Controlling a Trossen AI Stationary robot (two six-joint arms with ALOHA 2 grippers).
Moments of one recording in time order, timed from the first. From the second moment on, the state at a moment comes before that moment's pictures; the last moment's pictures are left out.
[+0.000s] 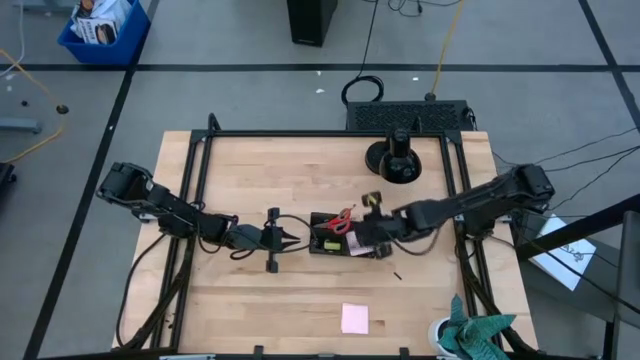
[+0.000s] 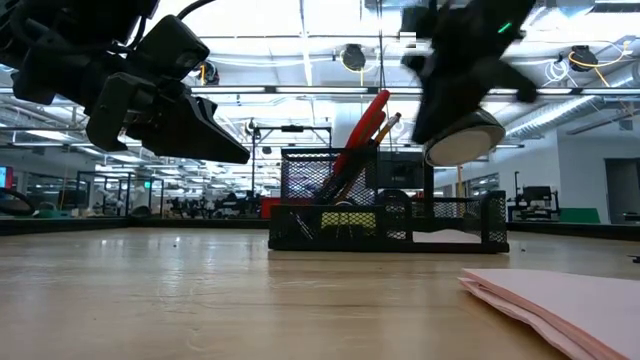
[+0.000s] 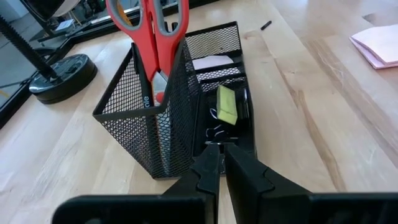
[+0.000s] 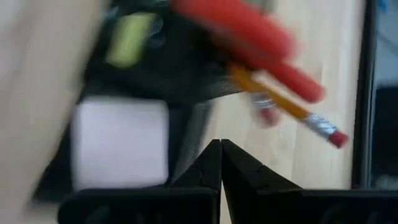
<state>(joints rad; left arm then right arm) -0.30 1.50 0.43 0.62 -0.34 0.10 0.24 1.51 1.03 -0.64 0.44 -0.20</state>
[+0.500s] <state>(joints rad) -0.31 1.50 0.43 0.64 -0.20 0.04 0.49 1.44 1.04 -0.60 0.27 0.09</state>
